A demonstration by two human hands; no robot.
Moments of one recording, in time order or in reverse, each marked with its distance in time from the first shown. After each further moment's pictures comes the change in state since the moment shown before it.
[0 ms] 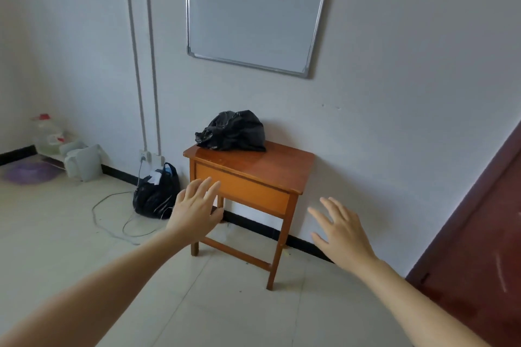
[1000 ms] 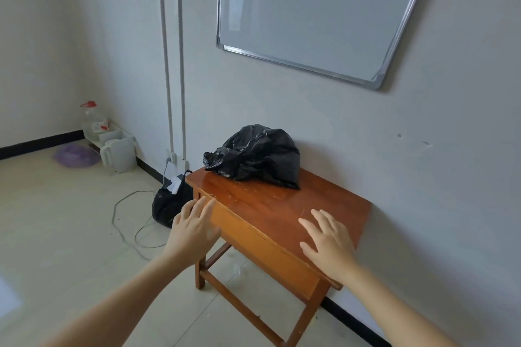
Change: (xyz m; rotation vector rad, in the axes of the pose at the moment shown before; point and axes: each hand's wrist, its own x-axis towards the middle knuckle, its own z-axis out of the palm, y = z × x) left_hand 0.286 -0.046 0.122 -0.078 0.023 -0.364; right_hand 0.305 0.095 0.244 0.270 -0.254 -0.185
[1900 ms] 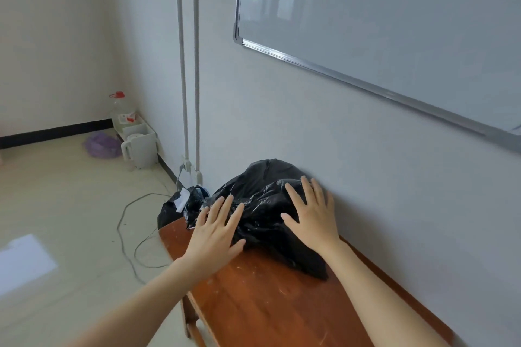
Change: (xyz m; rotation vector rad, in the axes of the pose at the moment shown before) left_hand 0.292 0.007 0.088 0.334 0.059 0.013; right_hand 0.369 0.077 0.074 0.106 -0.003 -0.180
